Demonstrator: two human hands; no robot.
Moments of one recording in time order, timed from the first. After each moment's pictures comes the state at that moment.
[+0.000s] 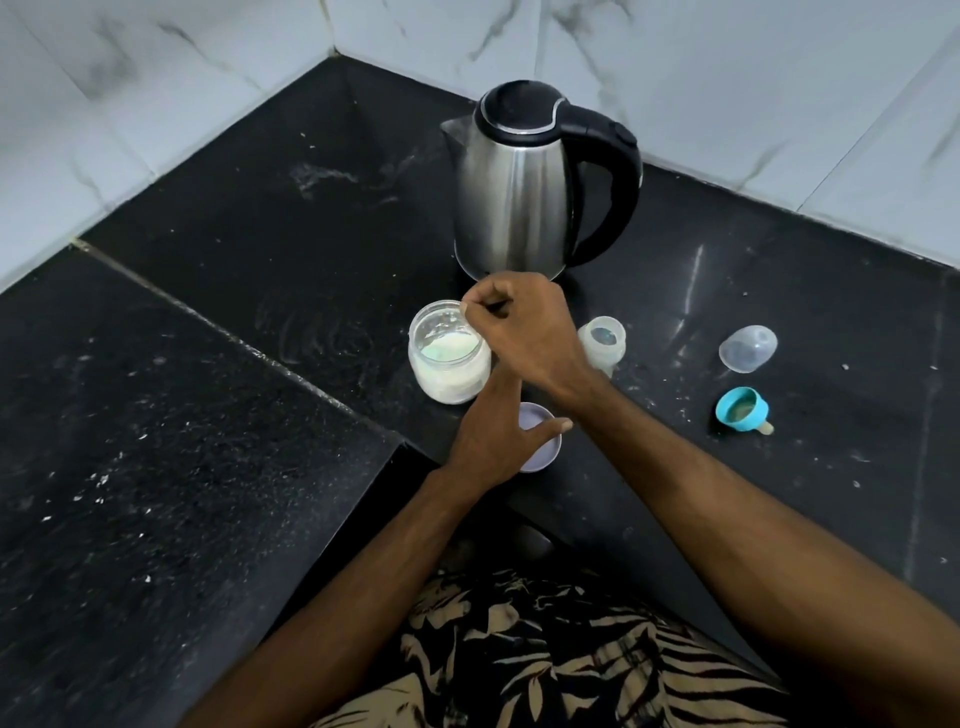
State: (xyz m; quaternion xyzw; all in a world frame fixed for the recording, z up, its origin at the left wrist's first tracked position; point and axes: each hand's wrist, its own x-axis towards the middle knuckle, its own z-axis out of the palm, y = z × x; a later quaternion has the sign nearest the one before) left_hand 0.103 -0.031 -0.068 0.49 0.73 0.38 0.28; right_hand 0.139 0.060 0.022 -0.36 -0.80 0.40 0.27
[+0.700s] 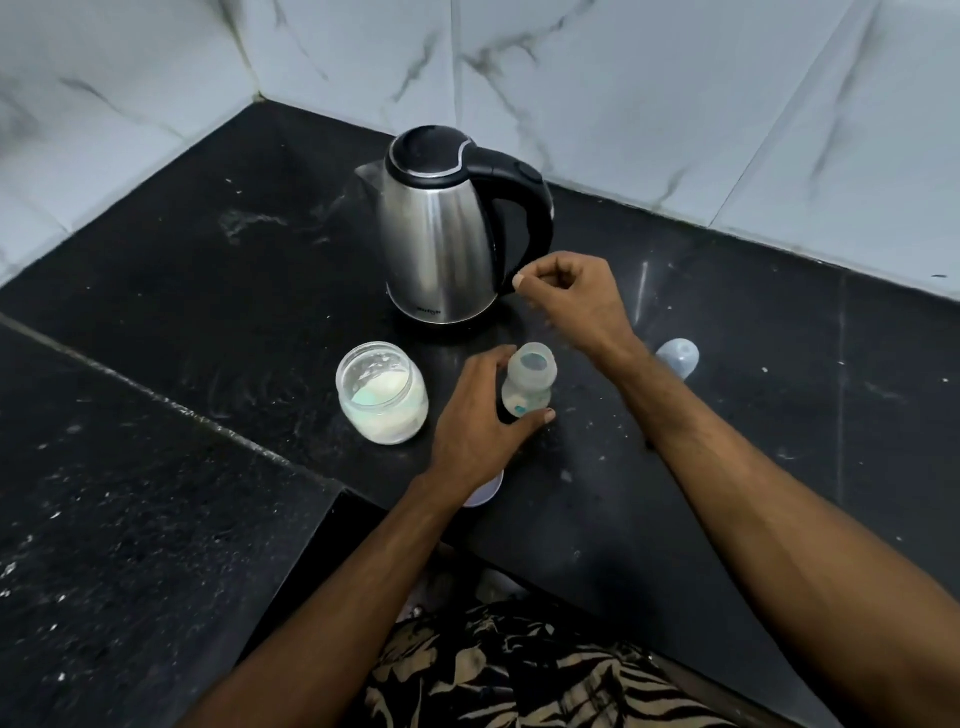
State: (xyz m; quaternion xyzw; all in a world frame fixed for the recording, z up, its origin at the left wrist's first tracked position) left_hand 0.127 0.012 -0.046 0.52 0.68 0.46 0.25; right_hand 0.216 0.150 0.033 -0.43 -0.69 0.47 0.34
